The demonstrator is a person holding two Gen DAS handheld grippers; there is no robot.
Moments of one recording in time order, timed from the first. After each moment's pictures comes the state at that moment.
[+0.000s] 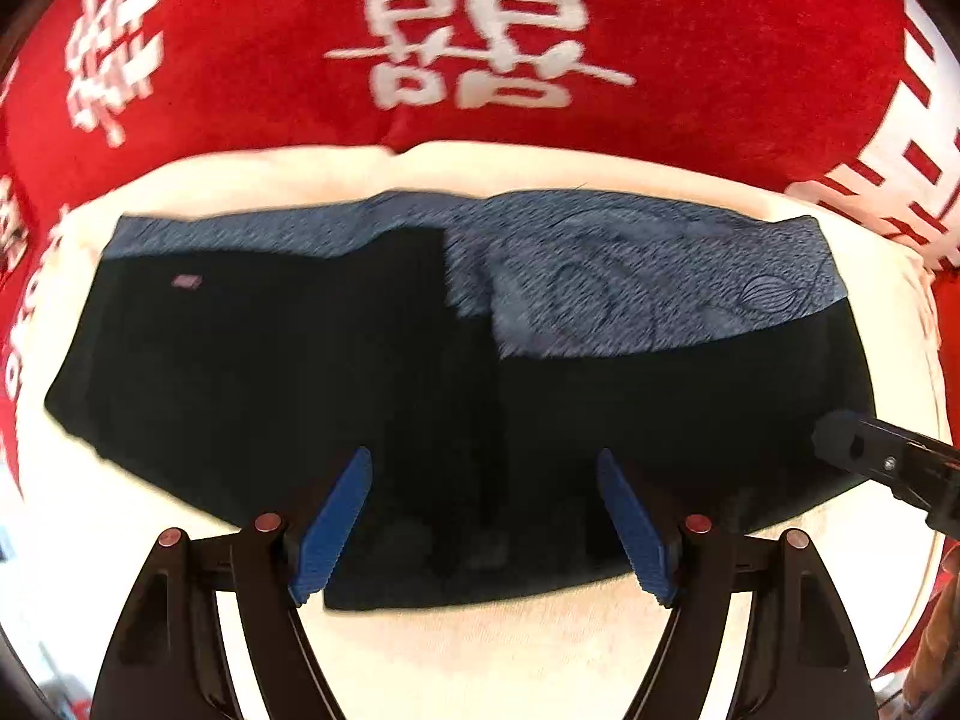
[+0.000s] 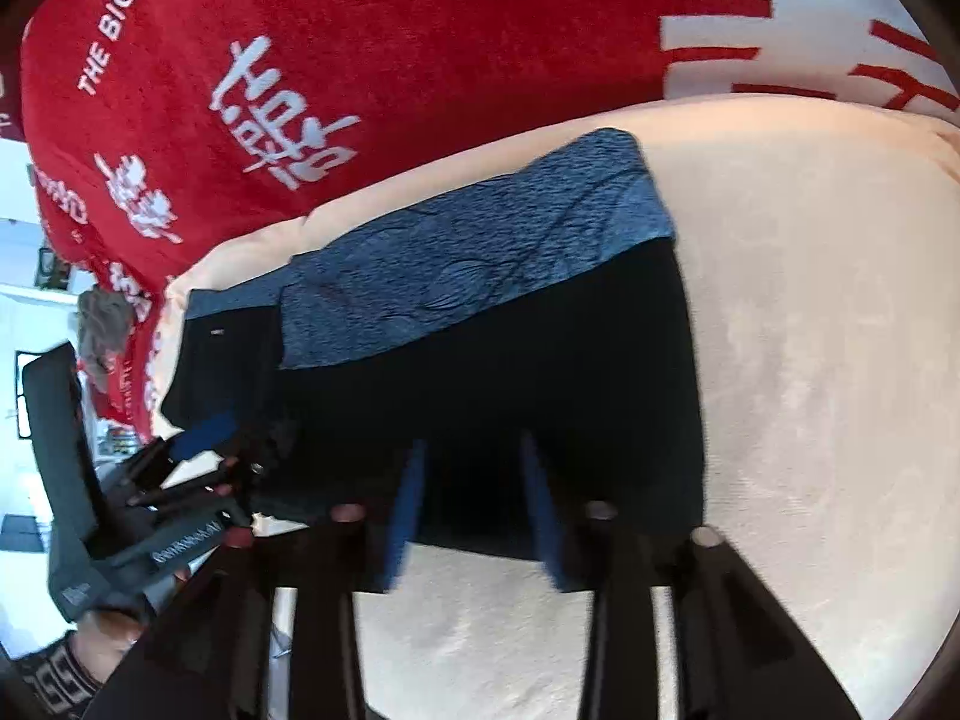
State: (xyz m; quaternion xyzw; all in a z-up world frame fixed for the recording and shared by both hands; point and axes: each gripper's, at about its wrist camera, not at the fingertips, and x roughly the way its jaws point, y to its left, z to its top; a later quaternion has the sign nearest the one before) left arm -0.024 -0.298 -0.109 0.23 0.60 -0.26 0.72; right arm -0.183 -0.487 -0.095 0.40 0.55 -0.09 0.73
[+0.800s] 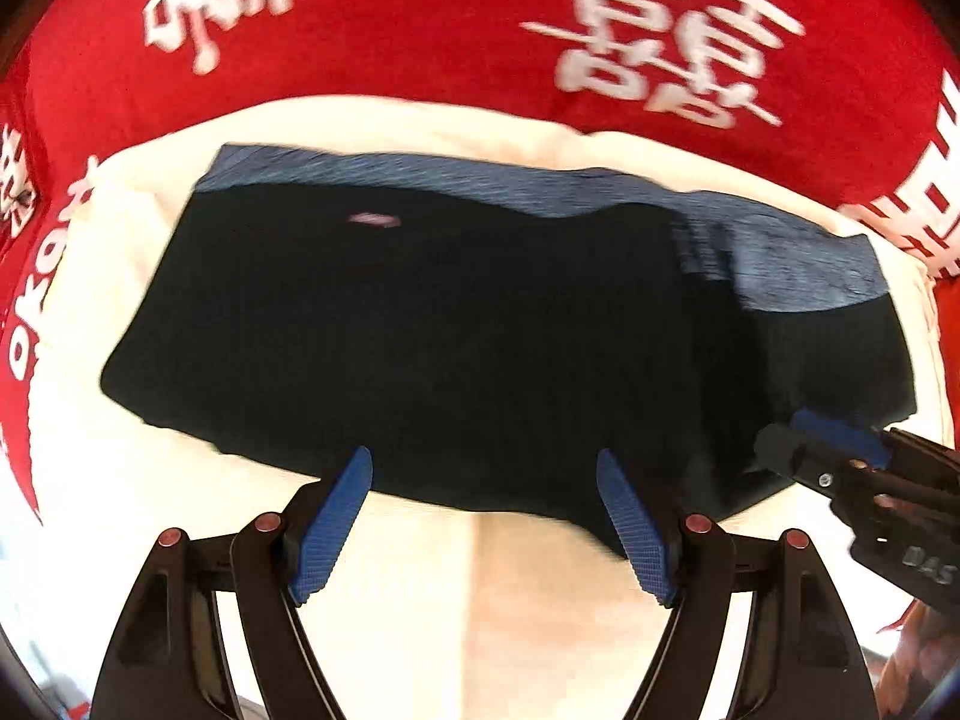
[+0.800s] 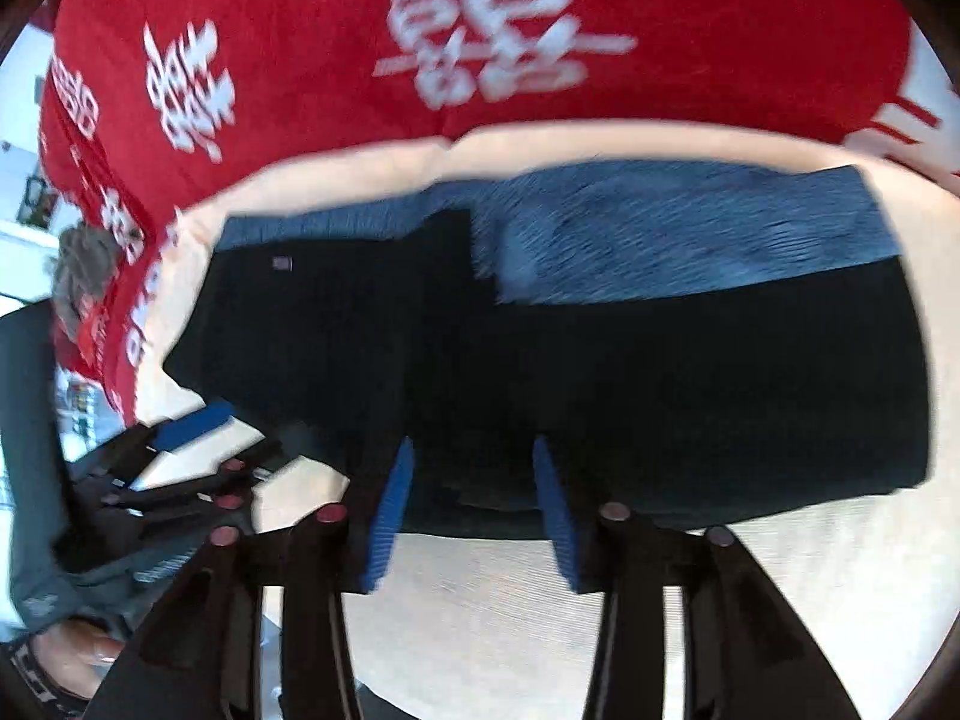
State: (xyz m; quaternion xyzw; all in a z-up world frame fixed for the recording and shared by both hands) left arm 0.056 -0.164 -0.106 0.21 0.62 -0.27 0.71; right arm -0.086 -0.342 -0.092 0.32 0.60 -0.11 0.73
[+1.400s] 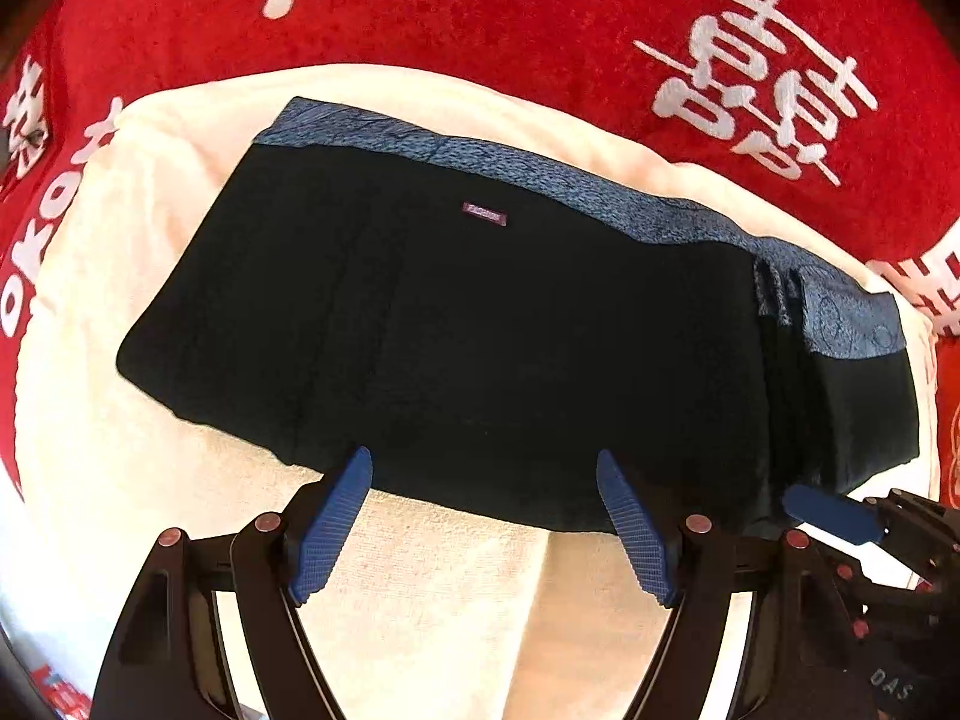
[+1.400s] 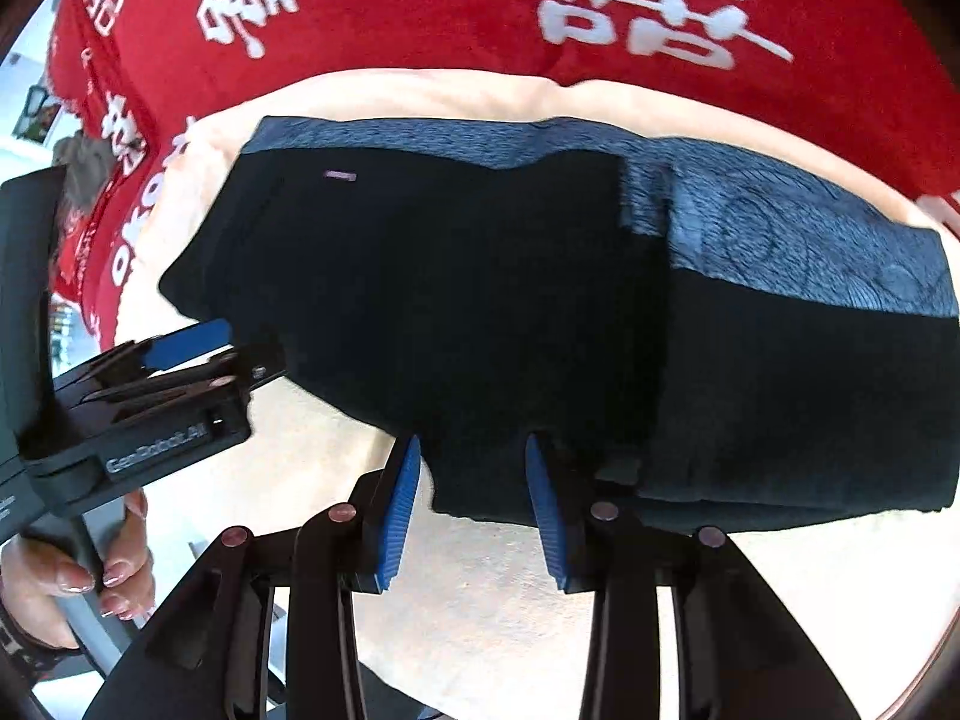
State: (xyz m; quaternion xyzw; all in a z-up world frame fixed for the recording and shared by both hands) left arm 0.097 -0.133 -0.114 0.16 0.64 -0.25 0.71; right arm -0.051 -0.290 -0.085 0.26 0.64 -0.06 0.72
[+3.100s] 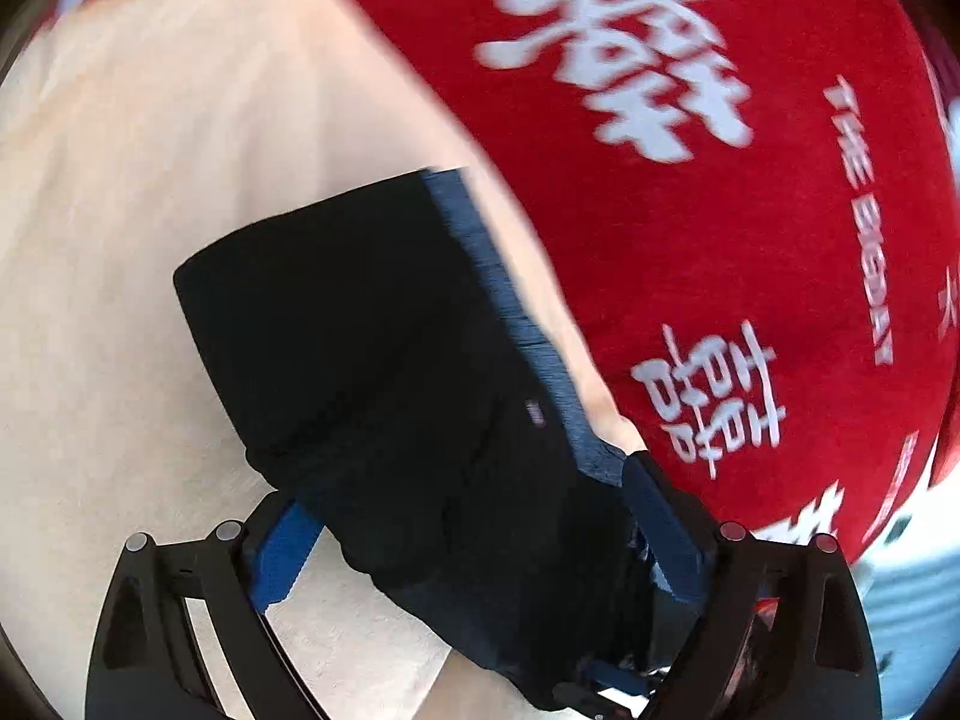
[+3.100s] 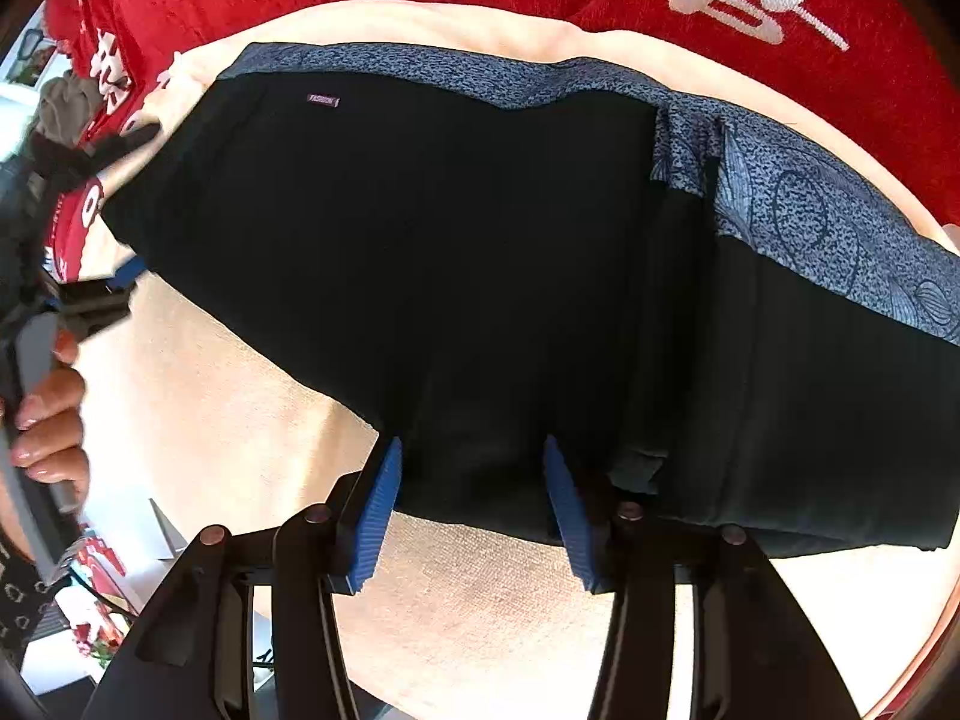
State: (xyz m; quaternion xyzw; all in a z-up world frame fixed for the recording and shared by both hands) left arm 0.184 -0.038 -0.130 -0.23 0.60 -0.28 0.71; right arm -0.036 -0.268 -0.125 0.22 0.68 -0.06 0.70
